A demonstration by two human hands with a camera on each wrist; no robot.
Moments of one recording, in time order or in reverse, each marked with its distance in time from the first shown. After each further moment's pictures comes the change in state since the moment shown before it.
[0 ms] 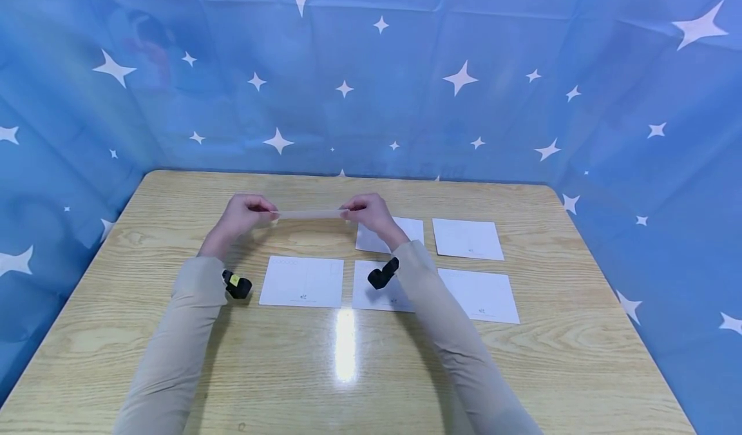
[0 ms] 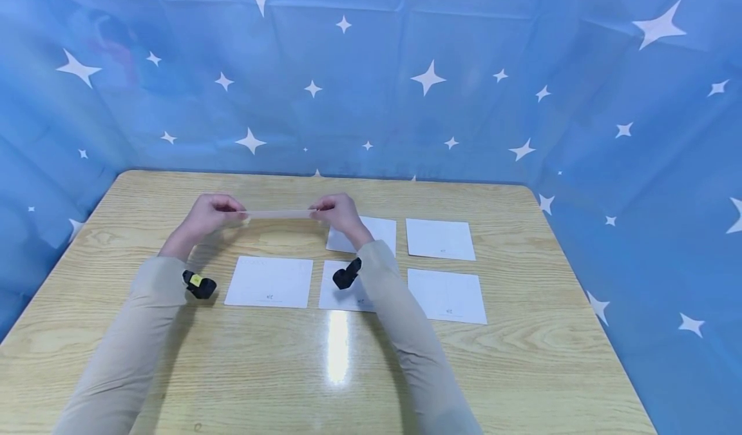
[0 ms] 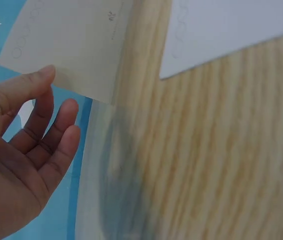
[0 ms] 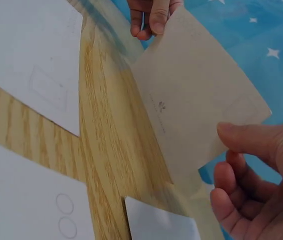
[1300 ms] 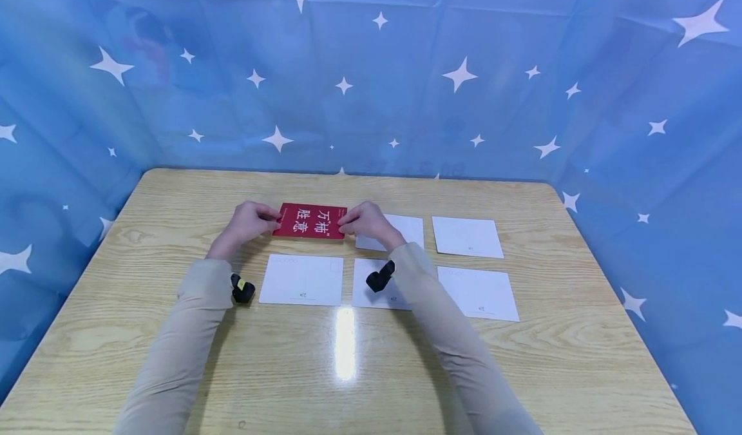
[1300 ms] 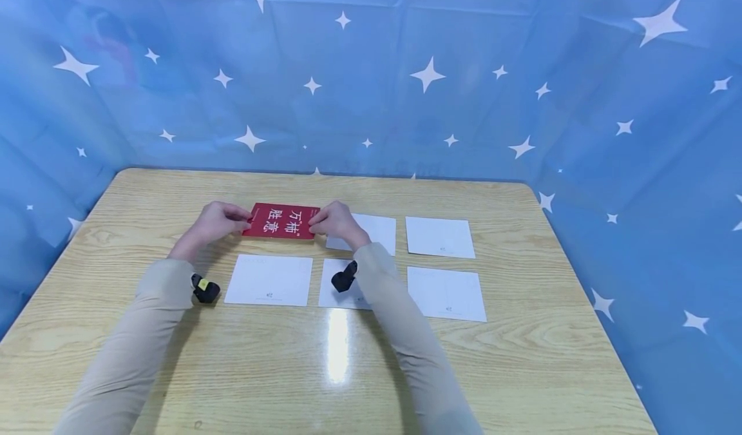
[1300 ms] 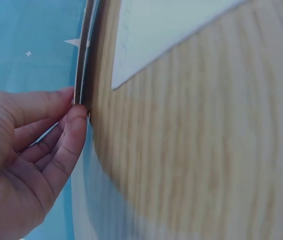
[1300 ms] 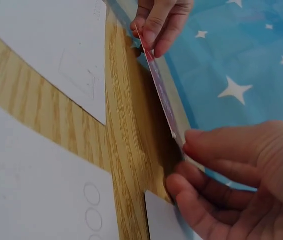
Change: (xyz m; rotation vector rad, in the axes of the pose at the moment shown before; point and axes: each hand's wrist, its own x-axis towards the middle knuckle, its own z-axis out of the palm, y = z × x) left_hand 0.001 -0.006 0.014 0.199 -0.074 -0.039; right_hand -0.006 0.002 0.008 -0.191 -0.138 0.090
